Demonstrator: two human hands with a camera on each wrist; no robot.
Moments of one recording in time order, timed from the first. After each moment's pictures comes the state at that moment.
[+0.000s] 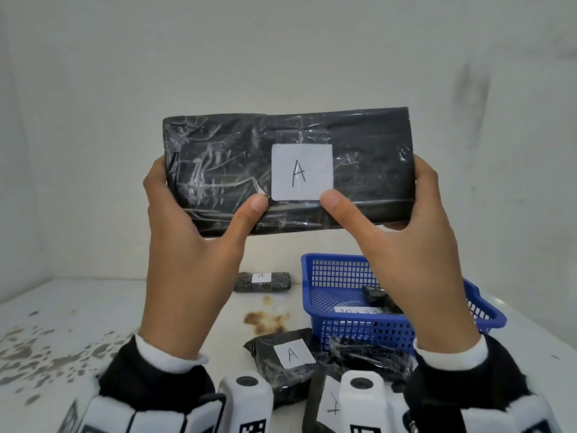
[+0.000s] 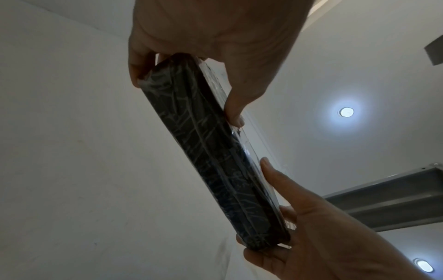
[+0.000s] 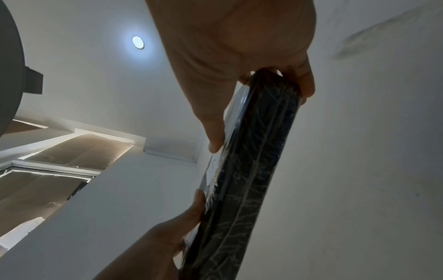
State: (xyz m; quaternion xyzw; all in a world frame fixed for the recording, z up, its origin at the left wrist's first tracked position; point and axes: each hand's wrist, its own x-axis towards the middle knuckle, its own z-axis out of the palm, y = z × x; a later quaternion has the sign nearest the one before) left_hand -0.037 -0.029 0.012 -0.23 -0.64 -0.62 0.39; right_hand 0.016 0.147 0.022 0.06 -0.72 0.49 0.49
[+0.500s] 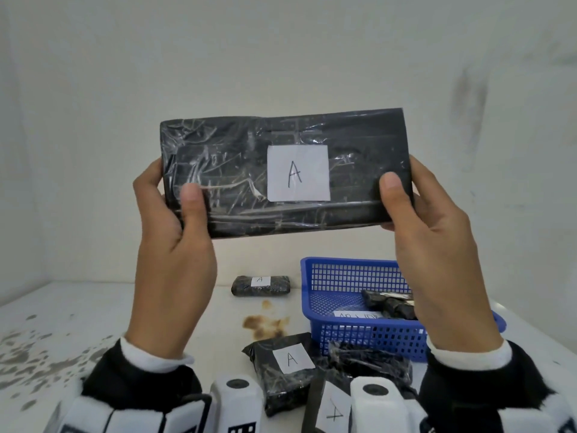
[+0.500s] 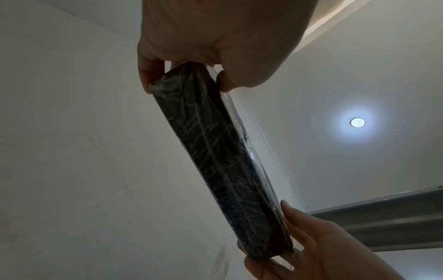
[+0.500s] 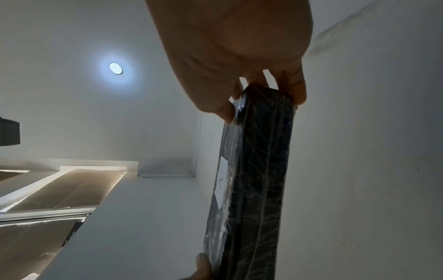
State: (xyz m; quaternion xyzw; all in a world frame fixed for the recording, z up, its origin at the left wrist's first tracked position) left_hand -0.045 -0.036 0.012 -0.23 -0.62 -0.64 0.39; right_hand 0.012 0.163 0.025 0.09 -0.70 0.51 0.49
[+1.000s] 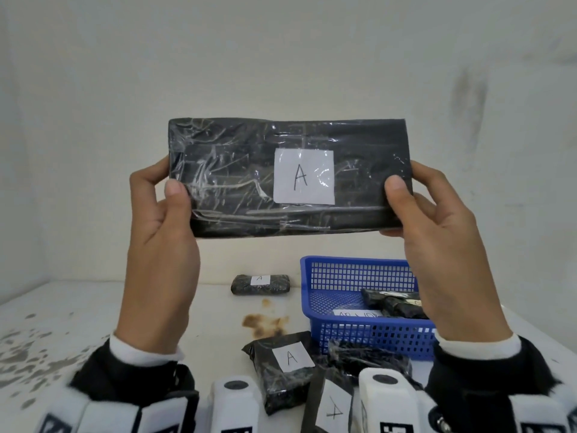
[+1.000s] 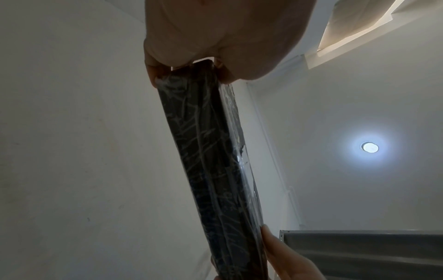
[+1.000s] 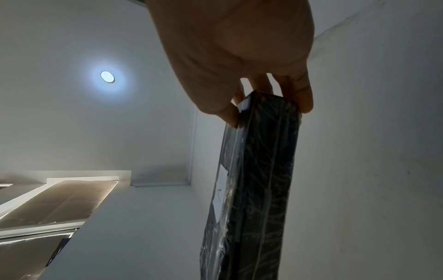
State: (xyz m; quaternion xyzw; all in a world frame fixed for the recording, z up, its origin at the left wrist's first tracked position) left_hand -0.047 -0.039 0.018 -0.23 -0.59 -0.70 0.34; right_hand 0.014 0.170 0.027 0.07 -0.69 0.55 0.47
